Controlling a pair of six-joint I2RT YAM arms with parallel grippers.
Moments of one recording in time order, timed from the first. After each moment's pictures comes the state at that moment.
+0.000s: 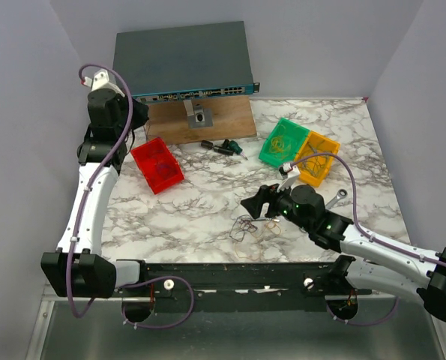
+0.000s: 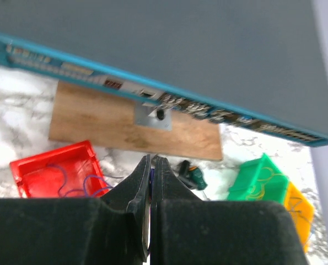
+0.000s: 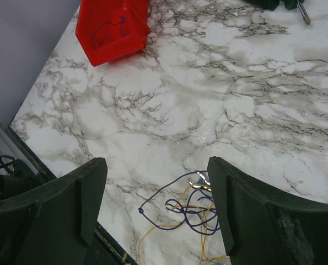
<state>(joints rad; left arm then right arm) -0.03 1.27 1.29 -0.30 0.03 -0.55 0.88 0.95 0.51 0.15 0.13 0.52</state>
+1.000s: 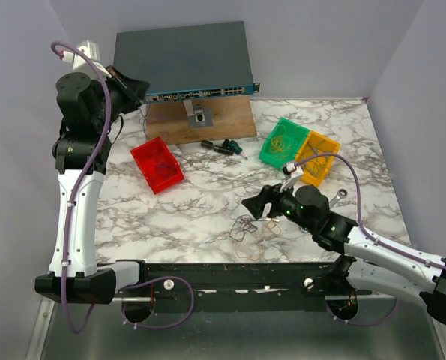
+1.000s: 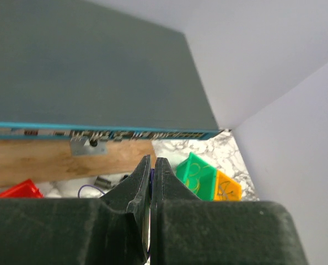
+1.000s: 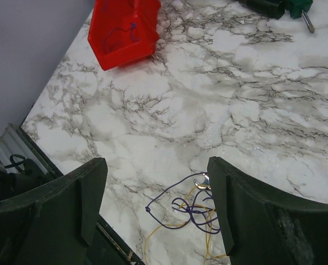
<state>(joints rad) -0.02 1.24 1.68 -0.43 0.27 -0.57 0.88 0.91 0.51 0.14 0.11 0.52</state>
